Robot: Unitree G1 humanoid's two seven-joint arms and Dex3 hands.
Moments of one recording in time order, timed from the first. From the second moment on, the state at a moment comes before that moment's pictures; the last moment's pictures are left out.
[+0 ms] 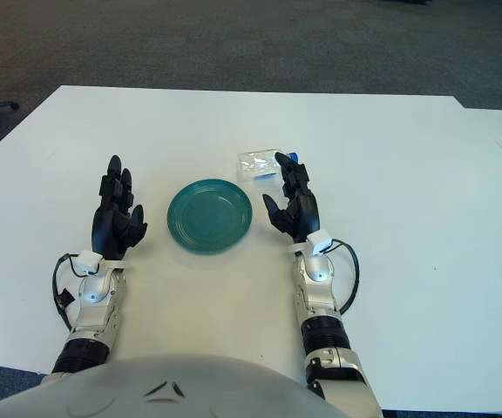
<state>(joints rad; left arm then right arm) 0.08 -0.03 0.03 0.35 -0.03 -0.76 -0.01 -0.05 0.02 -0.04 0.41 0.07 -0.66 0.11</state>
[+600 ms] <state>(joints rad) 0.08 -0.03 0.02 0.36 -0.02 -0.77 0.00 0.03 0.03 -0.03 0.26 0.05 -0.51 0.06</state>
